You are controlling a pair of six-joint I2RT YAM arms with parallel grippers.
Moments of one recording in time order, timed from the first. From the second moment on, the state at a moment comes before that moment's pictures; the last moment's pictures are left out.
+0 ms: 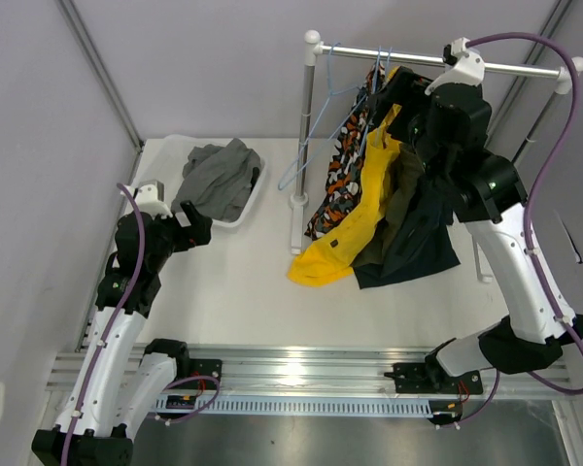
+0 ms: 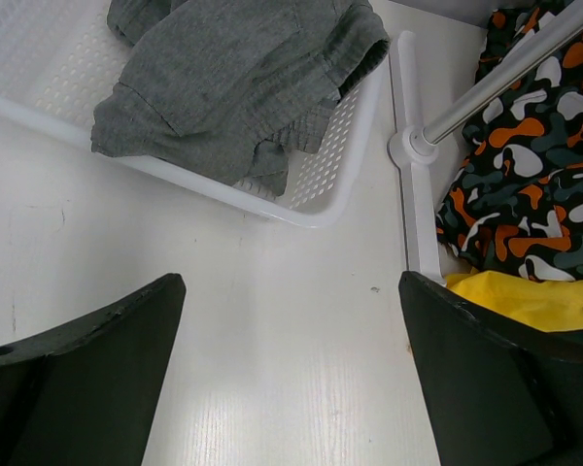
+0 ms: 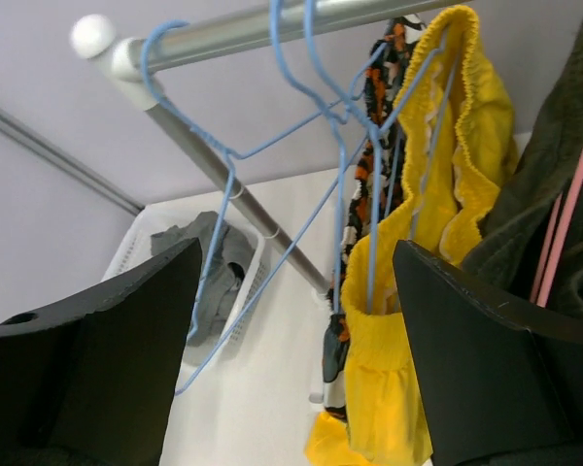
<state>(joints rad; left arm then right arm) -0.10 0.72 0.78 -0.41 0.03 -0.31 0.59 1.44 2.04 -0.68 0.44 0.45</state>
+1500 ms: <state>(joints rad) -0.11 0.73 0.78 -0.41 0.04 -0.31 0.14 1.36 1.63 -0.67 0.40 0.44</state>
